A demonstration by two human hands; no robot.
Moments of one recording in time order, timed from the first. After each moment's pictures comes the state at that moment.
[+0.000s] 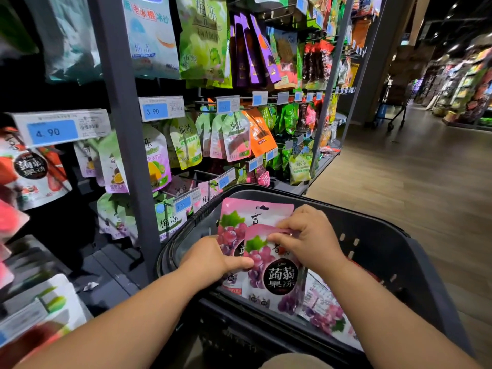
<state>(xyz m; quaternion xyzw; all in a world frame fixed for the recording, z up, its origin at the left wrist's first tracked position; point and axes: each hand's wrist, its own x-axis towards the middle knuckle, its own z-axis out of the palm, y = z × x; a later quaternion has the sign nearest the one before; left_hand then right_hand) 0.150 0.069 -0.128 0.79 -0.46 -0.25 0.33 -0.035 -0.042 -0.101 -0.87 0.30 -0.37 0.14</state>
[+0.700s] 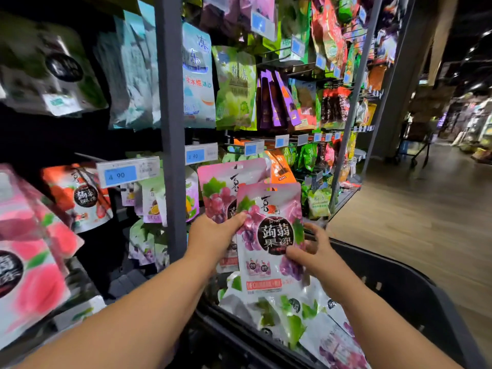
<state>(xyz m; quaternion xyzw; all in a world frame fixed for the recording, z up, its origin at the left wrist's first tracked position) 0.176 0.074 -0.045 0.66 -0.32 -0.16 0.66 -0.016 -0.039 -0.074 -0.69 0.32 -0.32 0.56</state>
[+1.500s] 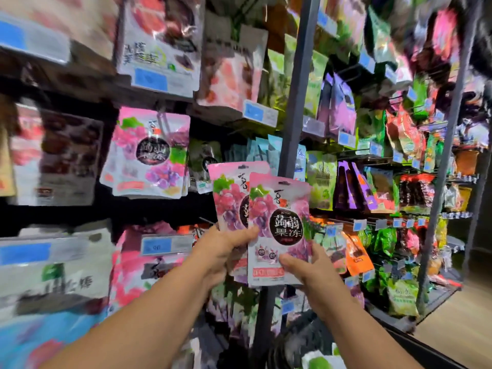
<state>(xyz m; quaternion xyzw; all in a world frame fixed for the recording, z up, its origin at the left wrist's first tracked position) 0.230 0.257 0.083 0.49 -0.32 -0.24 0.77 0.113 0.100 0.048 -0.69 0.07 -0.33 0.64</state>
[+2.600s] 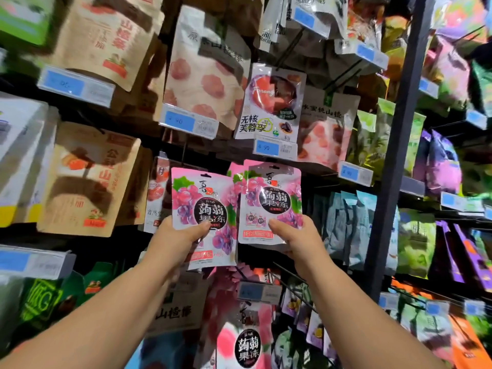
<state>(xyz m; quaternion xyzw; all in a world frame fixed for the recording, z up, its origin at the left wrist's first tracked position) 0.321 0.472 0.133 0.55 -0.19 0.11 0.80 0.269 0.241 0.173 -0.74 -0.09 -0.31 0.59</state>
